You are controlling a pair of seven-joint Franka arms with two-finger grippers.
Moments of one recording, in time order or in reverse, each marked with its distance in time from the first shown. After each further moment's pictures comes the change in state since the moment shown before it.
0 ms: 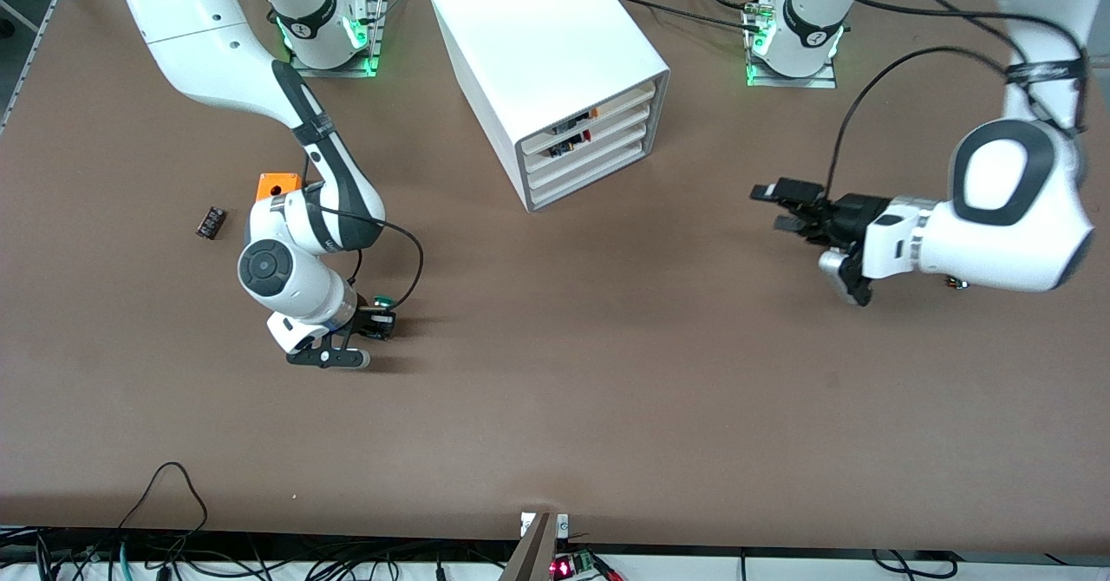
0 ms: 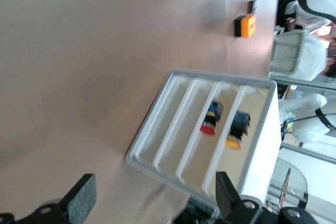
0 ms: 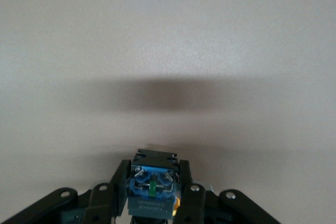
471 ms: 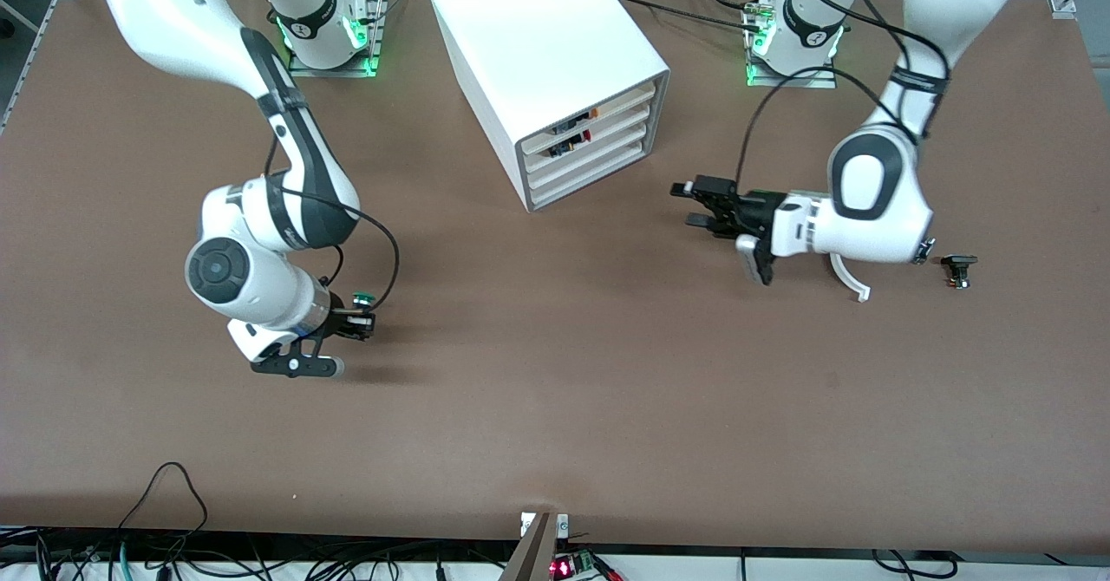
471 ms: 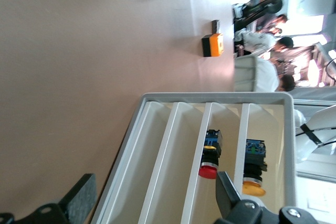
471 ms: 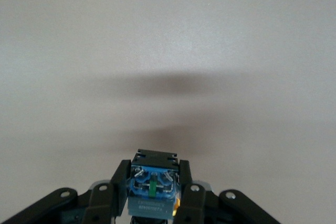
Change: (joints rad) left arm -0.011 0.000 -0.157 -0.377 -0.362 0.318 0.318; right arm -0.004 -0.085 -0.007 0.137 0.000 -0.265 0.018
